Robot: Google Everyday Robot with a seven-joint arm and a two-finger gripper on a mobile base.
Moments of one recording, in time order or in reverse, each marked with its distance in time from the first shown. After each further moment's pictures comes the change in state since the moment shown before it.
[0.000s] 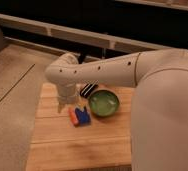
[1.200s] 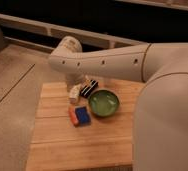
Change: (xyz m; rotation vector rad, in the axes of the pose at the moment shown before) arm -0.085 -0.030 -0.049 0.127 -0.276 -0.159
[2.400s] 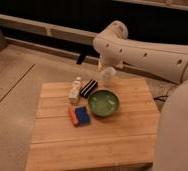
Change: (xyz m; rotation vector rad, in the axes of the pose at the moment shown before) arm -0.068 -0.207 -0.016 0.060 -0.183 0.145
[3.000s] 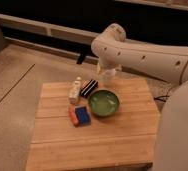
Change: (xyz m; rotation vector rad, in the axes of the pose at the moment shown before) arm 0.027 0.012 0.011 0.045 0.045 -0.066
